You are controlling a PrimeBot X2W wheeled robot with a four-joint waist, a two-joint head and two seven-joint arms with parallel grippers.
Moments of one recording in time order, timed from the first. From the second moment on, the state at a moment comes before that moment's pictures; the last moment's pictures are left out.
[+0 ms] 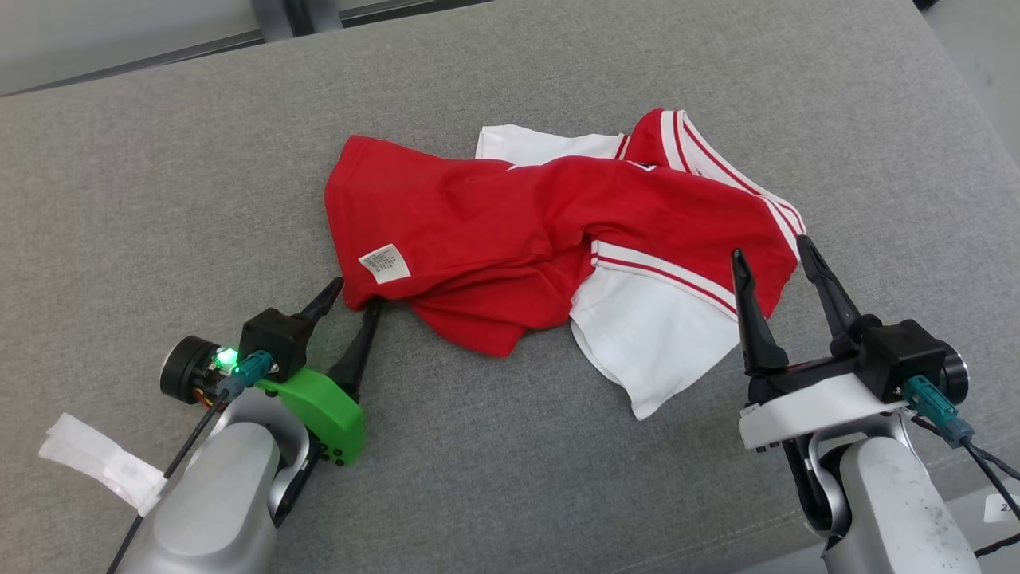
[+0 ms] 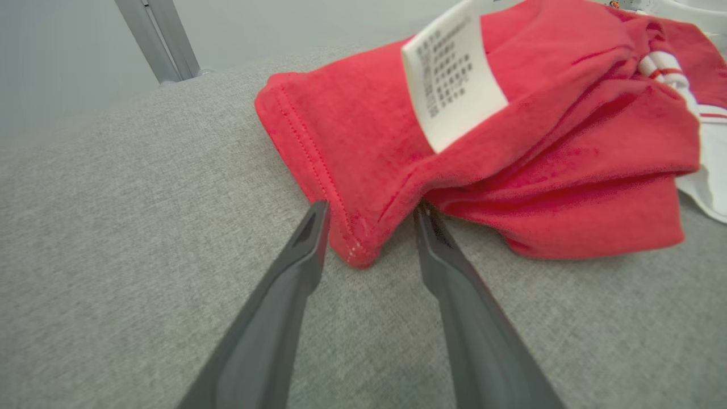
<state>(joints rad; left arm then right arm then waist) -0.52 0.26 -0.56 0.65 -0.38 -0.13 -0.26 -0.21 -0.05 0.06 0.14 0.10 0.13 -0.26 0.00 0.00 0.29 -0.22</state>
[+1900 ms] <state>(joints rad) 0.02 0.12 0.05 0.14 -0.19 -0.09 -0.26 -0.08 -0.05 0.03 0.17 0.09 0.13 -0.26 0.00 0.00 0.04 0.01</state>
